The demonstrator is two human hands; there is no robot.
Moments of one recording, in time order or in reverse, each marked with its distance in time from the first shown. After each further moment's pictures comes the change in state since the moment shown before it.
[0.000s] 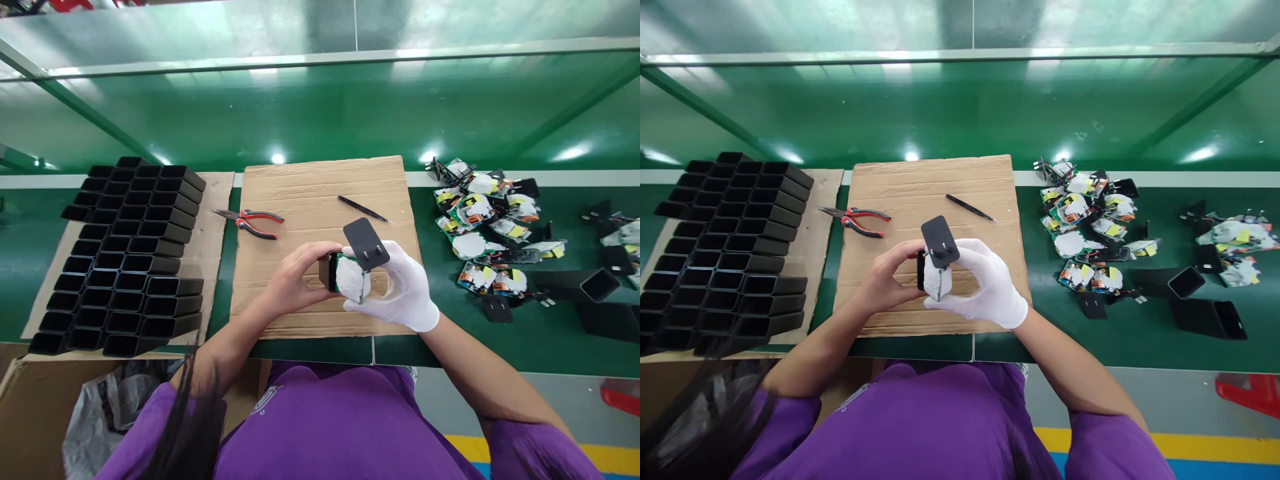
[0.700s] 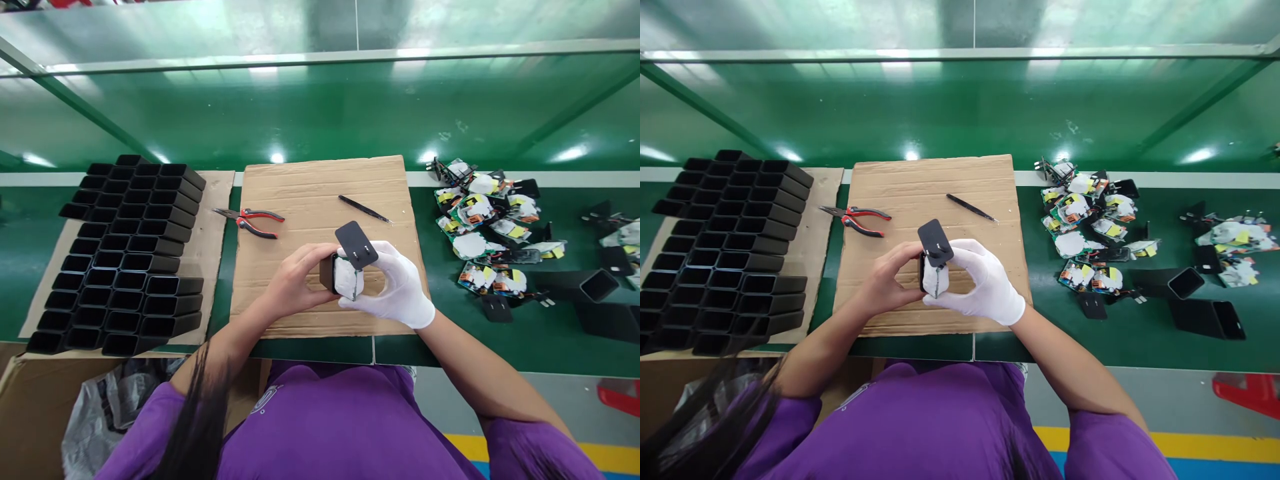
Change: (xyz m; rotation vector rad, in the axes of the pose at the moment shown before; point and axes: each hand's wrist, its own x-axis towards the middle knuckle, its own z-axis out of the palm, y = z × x) left_hand -0.003 -0.001 0.002 0.045 0.025 0.009; right_hand 0.003 0.006 0.004 -0.054 -0.034 -0.074
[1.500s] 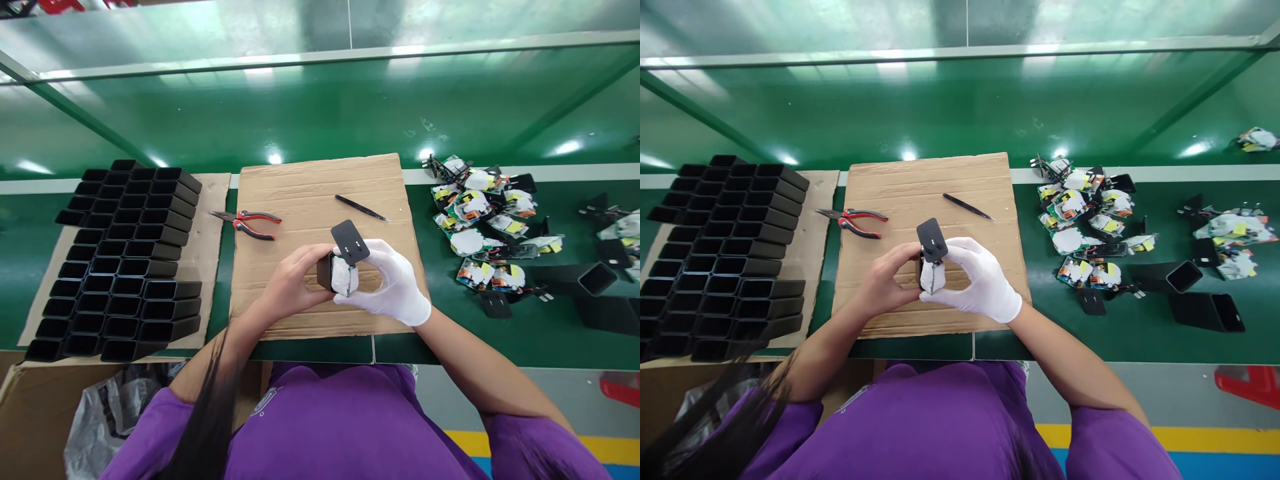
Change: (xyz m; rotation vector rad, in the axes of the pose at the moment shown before) left_hand -0.001 0.001 -0.001 0.024 -0.036 -0.066; right_hand -0.002 0.003 0.003 -0.041 0.035 -0.016
